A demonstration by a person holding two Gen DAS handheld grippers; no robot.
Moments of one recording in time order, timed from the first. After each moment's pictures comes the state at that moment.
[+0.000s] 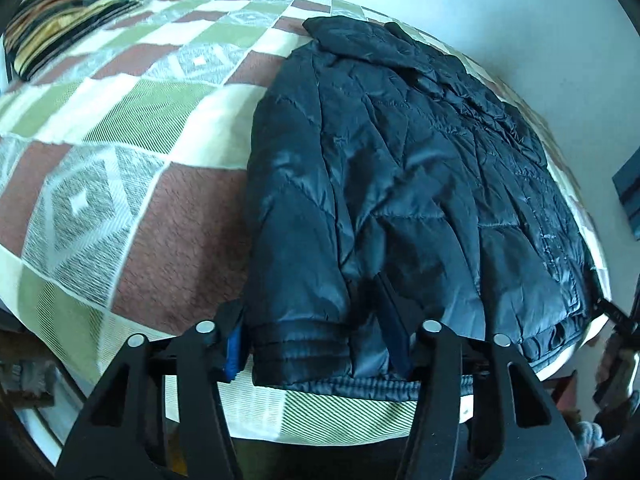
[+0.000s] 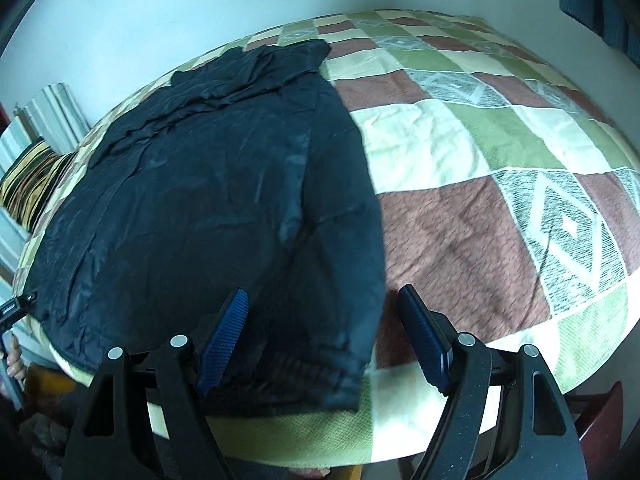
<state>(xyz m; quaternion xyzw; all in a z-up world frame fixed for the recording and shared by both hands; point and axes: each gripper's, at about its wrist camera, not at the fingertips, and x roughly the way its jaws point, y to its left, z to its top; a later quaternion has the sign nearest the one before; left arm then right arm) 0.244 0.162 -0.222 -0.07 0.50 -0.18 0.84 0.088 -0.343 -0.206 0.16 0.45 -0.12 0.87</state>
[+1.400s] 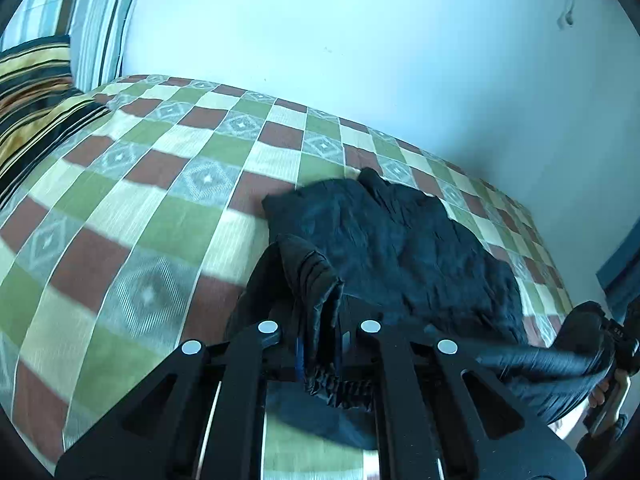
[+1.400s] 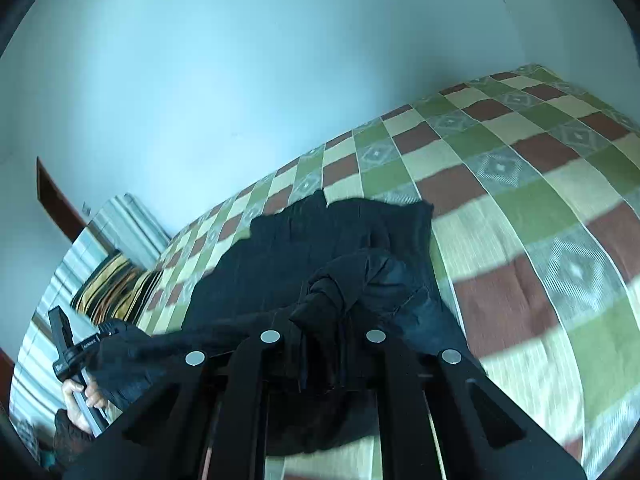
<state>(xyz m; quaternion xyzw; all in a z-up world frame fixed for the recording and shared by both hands) 0.428 0.118 -0.093 -0.10 0.38 -0.19 0.90 0.261 -0.394 -0.085 0.28 0.29 -0.02 0.92</state>
